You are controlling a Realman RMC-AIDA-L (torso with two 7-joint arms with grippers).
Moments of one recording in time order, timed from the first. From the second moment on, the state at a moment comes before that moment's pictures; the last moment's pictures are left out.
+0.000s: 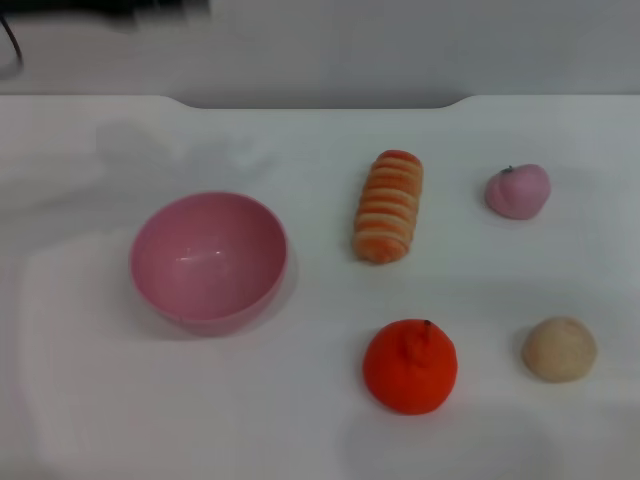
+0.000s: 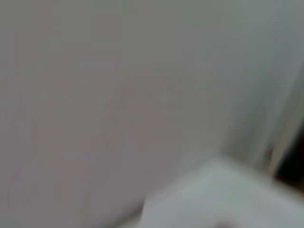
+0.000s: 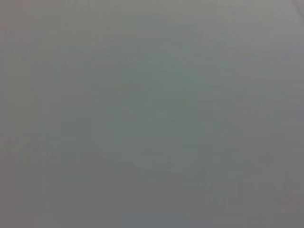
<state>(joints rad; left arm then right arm) -0.59 -1.82 1.05 1.02 1.63 1.32 -2.04 0.55 2.08 -1.03 -0.16 -0.02 -1.36 0.28</state>
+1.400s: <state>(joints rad) -0.60 -2.06 1.27 1.27 2.72 1.38 -2.60 0.51 2.08 -1.13 -0.15 -0.03 -1.36 0.29</state>
